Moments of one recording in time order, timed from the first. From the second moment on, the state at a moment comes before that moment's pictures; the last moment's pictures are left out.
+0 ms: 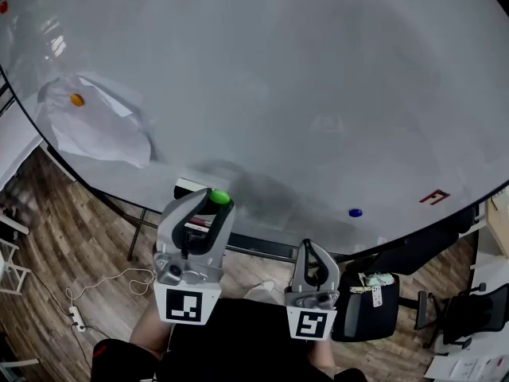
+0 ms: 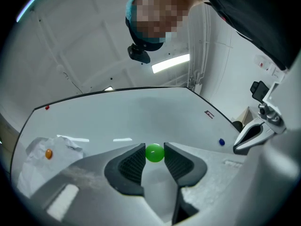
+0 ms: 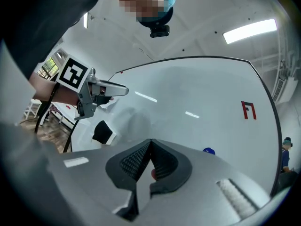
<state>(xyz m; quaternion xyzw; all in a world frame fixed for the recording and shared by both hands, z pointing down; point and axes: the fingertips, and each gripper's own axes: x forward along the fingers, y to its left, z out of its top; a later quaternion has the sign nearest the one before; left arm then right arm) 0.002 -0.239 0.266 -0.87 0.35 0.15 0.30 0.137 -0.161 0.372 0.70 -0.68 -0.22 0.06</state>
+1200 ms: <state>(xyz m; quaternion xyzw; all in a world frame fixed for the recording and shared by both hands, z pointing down) 0.069 -0.268 0.226 -0.87 0.35 0.14 0.32 0.177 -0.164 0.383 0.71 -0.68 -0.18 0.05</state>
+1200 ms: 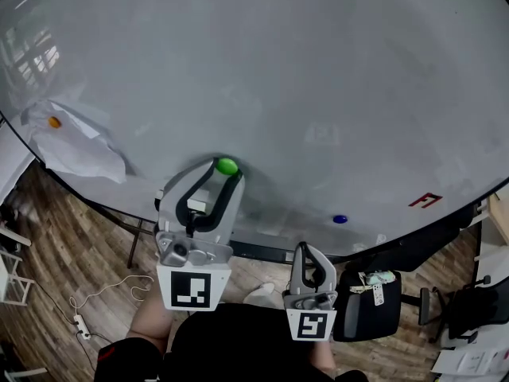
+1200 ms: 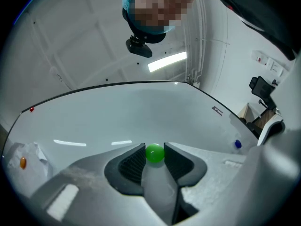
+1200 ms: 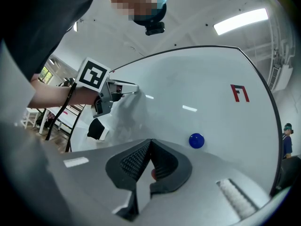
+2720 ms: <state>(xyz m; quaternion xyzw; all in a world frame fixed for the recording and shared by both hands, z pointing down) 0.076 -0.270 0.231 -0.86 0.36 0.14 0.33 0.192 -0.166 0.389 0.70 -0.69 -0.17 0.04</state>
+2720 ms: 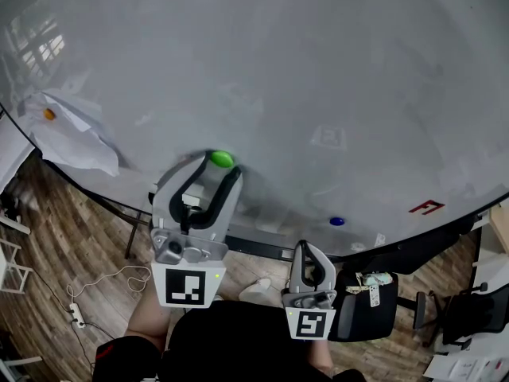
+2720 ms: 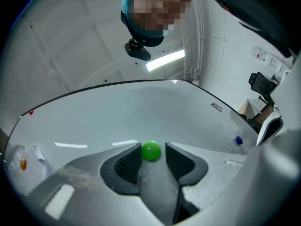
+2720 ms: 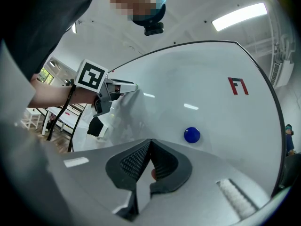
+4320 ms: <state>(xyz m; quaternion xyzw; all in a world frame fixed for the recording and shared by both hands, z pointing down) -0.022 -0.191 0.289 -0.87 0.40 0.12 0.27 0.097 -0.113 0.377 0.66 -0.72 -0.19 0.05</state>
